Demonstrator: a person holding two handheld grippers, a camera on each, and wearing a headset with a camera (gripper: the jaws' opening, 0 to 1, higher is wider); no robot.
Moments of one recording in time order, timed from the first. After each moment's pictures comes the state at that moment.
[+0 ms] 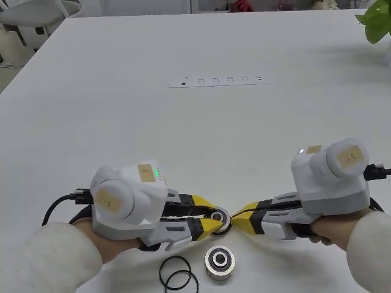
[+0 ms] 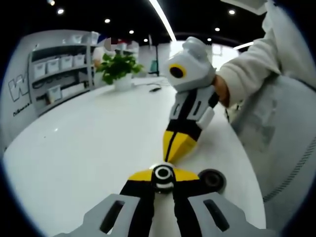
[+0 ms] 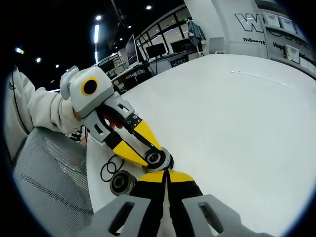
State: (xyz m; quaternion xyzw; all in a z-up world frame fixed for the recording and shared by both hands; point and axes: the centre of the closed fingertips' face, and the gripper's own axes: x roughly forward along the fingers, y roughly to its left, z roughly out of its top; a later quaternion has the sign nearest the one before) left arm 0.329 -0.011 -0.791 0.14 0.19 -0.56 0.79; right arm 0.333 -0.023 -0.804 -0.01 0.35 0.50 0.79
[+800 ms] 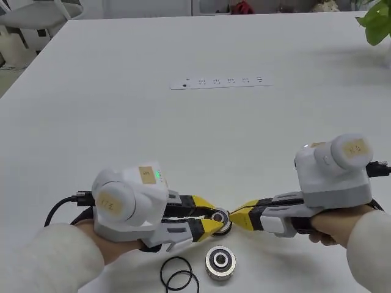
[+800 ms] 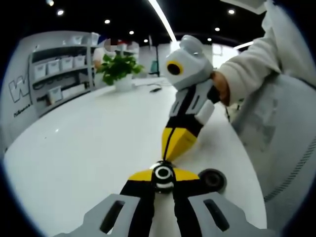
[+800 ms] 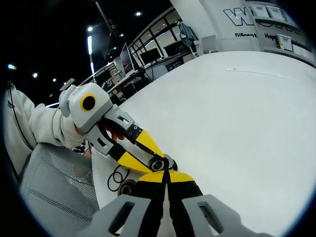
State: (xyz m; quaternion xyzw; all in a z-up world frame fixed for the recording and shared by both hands) left arm 0.330 -0.011 -0.791 0.14 0.19 -0.56 0.79; right arm 0.333 -0.017 -0.792 0.03 0.36 0.49 0.79
